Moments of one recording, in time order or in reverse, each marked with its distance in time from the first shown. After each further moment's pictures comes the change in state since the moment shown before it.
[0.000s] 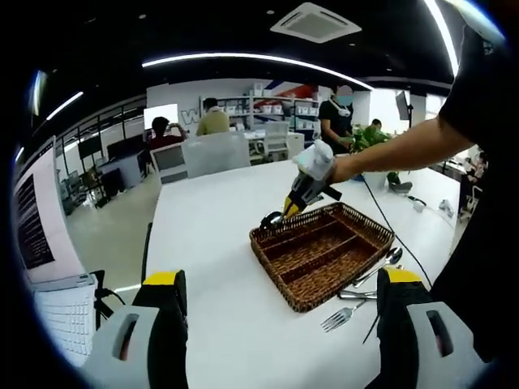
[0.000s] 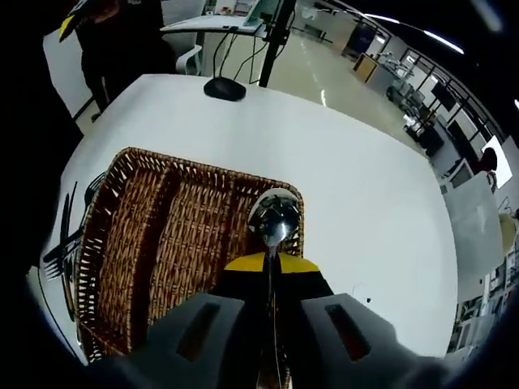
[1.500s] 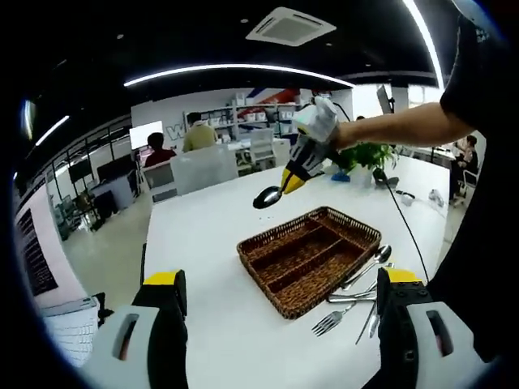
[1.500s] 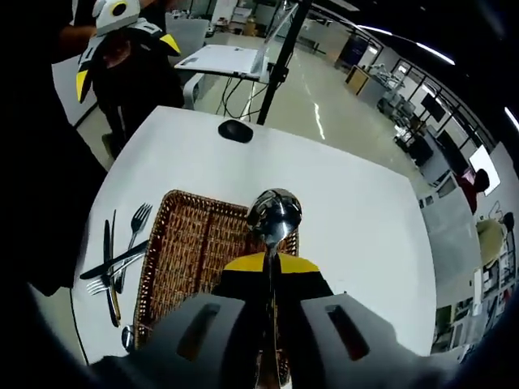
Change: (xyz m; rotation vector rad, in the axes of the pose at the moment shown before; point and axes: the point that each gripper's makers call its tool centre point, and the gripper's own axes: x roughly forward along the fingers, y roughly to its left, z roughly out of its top) left arm -0.011 -0.029 0.020 0.083 -0.057 -0.043; right arm -0.116 0.013 0.059 -0.014 -0.055 -0.055
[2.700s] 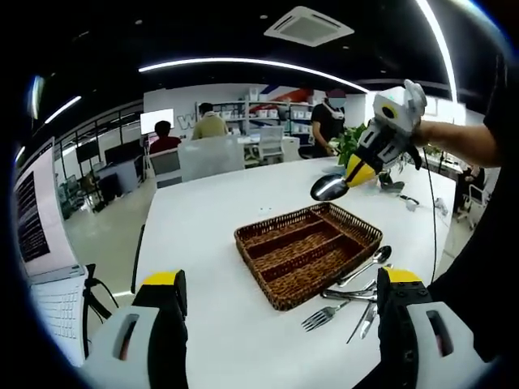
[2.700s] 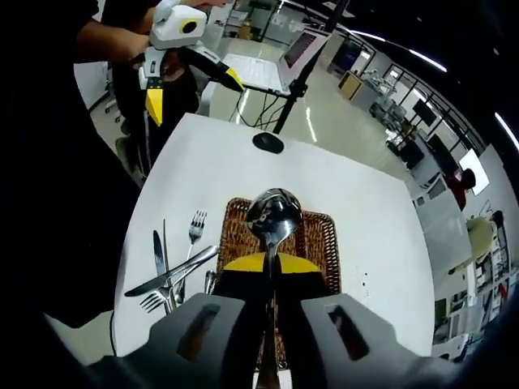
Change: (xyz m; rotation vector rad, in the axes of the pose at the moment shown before) left arm 0.004 -0.014 -0.033 -0.065 0.023 0.027; right arm -0.068 0.117 0.019 0.010 -0.010 -0.058
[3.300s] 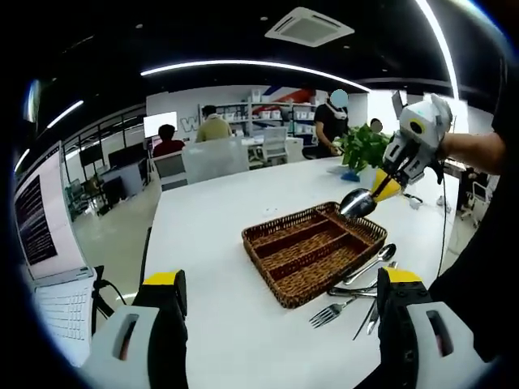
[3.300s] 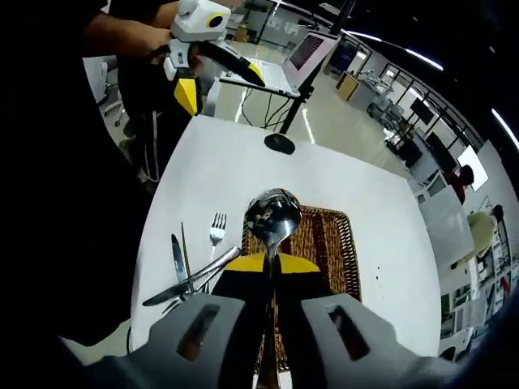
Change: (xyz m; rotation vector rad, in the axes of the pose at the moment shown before) left arm -0.007 0.029 -0.010 0.015 -0.005 0.020; right arm -0.009 0.049 0.000 0.012 -0.014 -0.010
